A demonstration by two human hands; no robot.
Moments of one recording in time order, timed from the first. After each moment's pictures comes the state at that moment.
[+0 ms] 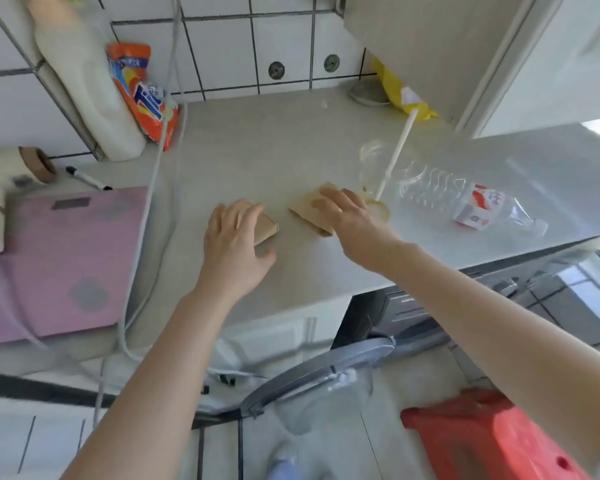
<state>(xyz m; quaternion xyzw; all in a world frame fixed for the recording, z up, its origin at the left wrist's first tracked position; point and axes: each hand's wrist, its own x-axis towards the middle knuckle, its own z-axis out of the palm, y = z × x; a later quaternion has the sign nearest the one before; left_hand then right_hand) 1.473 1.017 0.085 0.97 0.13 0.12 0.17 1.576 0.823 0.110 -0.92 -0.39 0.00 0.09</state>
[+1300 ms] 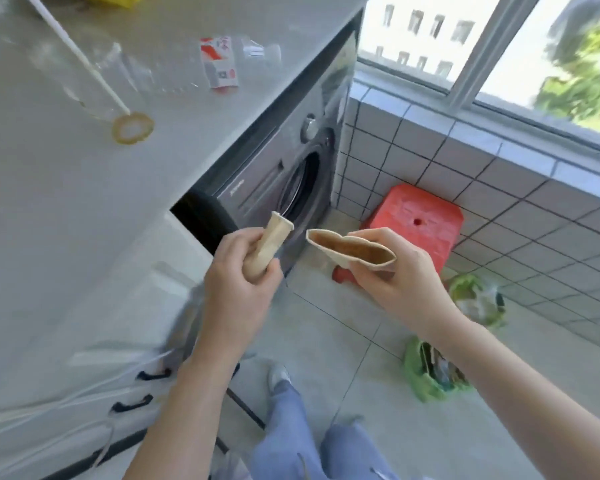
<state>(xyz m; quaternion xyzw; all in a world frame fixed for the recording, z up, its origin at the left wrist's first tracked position) 1.353 0.812 0.062 0.87 -0.13 -0.01 0.47 1.279 0.610 0.059 -0.88 0.09 -0.10 0.45</state>
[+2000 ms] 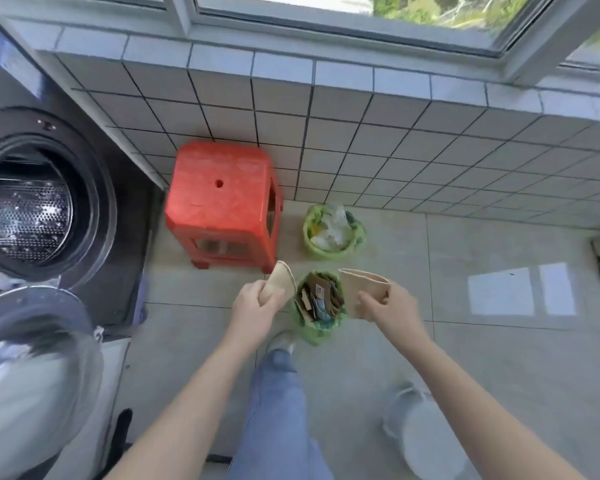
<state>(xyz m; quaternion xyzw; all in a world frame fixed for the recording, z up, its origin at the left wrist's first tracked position) 1.183 0.458 -0.165 0.82 -0.18 -0.42 0.33 0.999 0.316 -0.132 -0.66 0.61 0.02 0.43</state>
